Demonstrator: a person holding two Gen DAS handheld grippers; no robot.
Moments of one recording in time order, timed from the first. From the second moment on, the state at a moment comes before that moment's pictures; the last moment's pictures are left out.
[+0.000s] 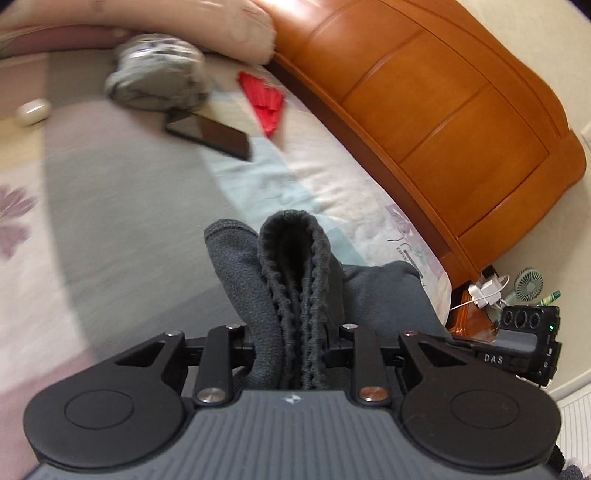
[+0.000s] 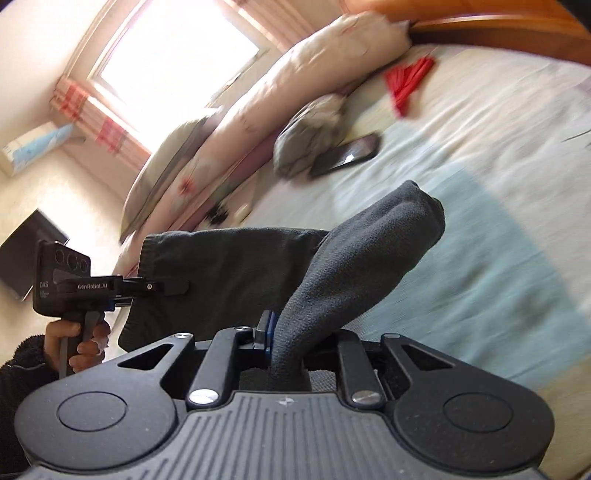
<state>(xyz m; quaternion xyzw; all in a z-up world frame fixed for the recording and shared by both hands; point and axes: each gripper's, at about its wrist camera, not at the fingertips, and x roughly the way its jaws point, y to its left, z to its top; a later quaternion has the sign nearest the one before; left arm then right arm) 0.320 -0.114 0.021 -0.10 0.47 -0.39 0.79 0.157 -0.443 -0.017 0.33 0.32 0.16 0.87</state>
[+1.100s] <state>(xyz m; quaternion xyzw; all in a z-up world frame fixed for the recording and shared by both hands) 0.467 -0.500 0.024 0.16 0.45 -0.47 0.74 0.173 -0.563 -0.064 0.39 0.18 -0.07 0.90</state>
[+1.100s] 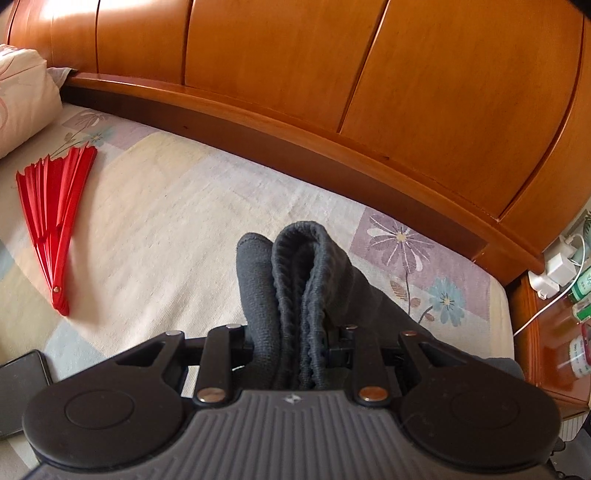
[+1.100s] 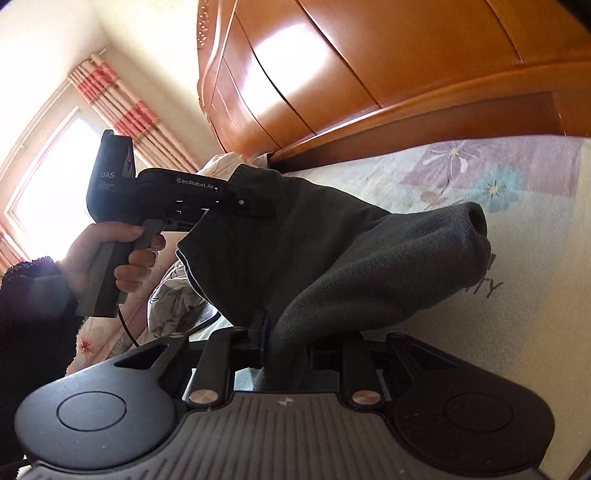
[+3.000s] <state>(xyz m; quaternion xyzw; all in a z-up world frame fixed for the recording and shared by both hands) 0.440 -0.471 -0.025 0.21 0.44 -0.49 0.72 0.177 -0.550 -0.082 0.09 0.29 -0.14 0.94</state>
